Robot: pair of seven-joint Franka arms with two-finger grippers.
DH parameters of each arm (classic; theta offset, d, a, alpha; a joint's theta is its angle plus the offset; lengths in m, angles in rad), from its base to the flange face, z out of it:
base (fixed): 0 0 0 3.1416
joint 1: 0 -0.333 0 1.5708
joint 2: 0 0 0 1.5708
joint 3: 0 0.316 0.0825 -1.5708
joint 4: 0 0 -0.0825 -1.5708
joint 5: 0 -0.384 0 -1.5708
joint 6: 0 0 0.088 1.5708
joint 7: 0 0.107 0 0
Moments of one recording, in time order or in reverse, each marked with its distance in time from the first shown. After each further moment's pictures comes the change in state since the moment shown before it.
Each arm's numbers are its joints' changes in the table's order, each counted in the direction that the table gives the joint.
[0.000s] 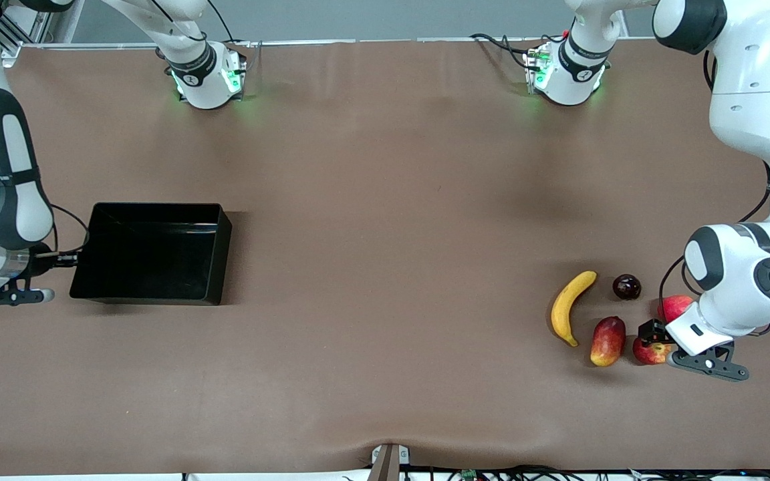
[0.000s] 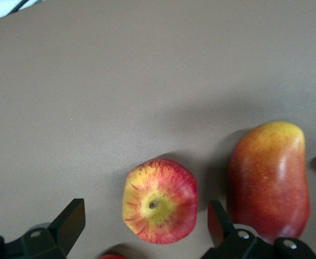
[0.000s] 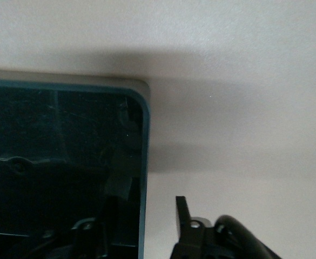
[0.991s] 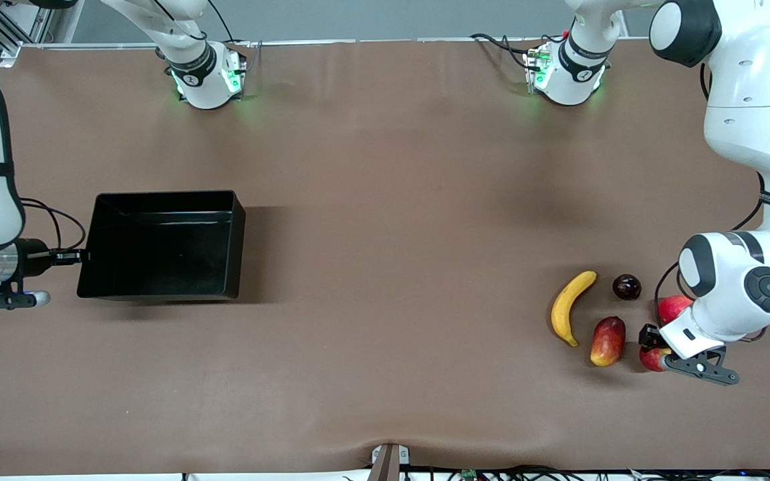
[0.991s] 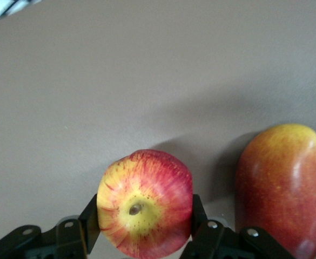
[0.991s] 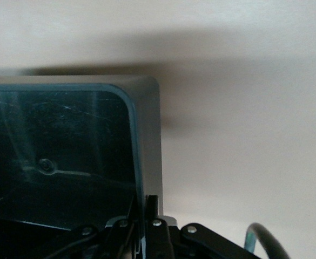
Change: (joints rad) left arm 0.004 0.027 -0.004 -0.040 -0.017 0.002 0.022; right arm -0.061 -0.021 0.023 -0.219 -0.168 -0.382 0.112
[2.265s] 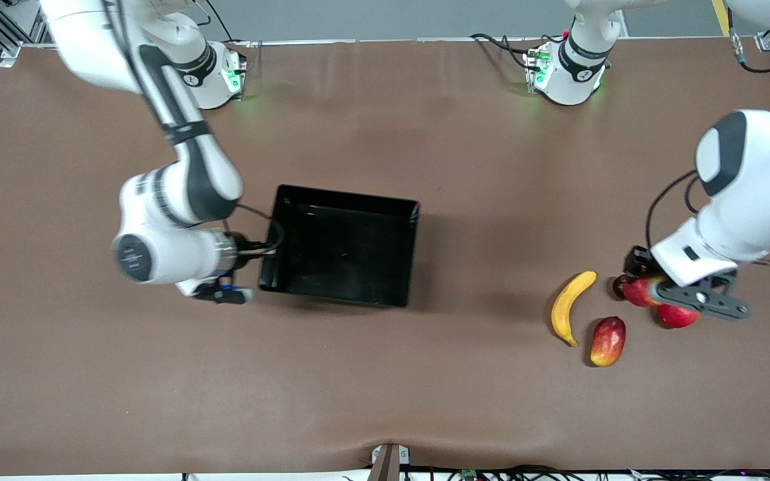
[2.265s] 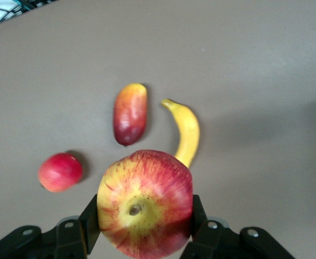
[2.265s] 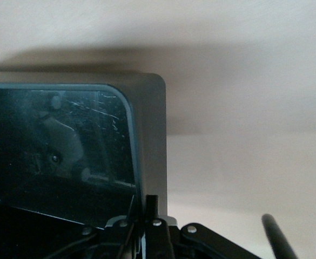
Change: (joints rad) left arm 0.038 -0.518 -0.208 0.213 -0.002 -0.465 -0.260; right arm -0.601 0.011 0.009 0.078 -0.246 0.205 0.566
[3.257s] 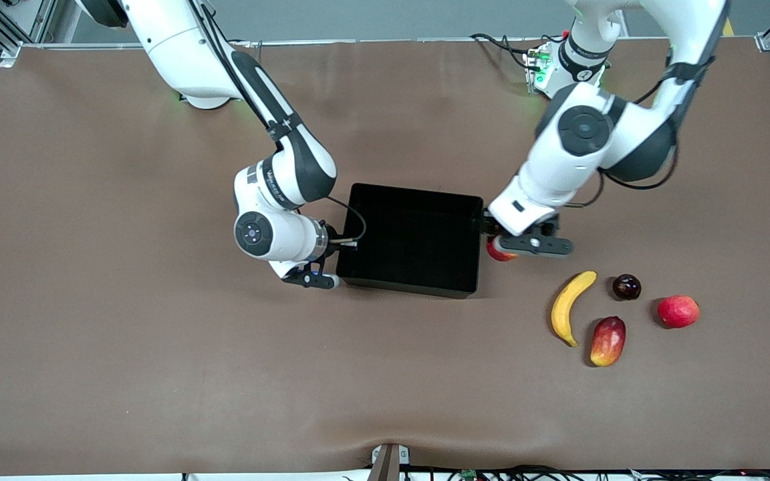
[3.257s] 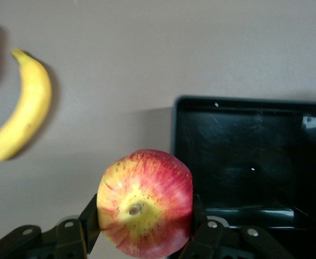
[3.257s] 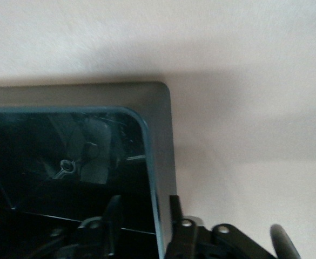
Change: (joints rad) left arm 0.084 -0.020 -0.277 0.286 0.000 0.255 -0.584; right arm -0.187 0.117 -0.019 -0.055 -0.108 0.189 0.140
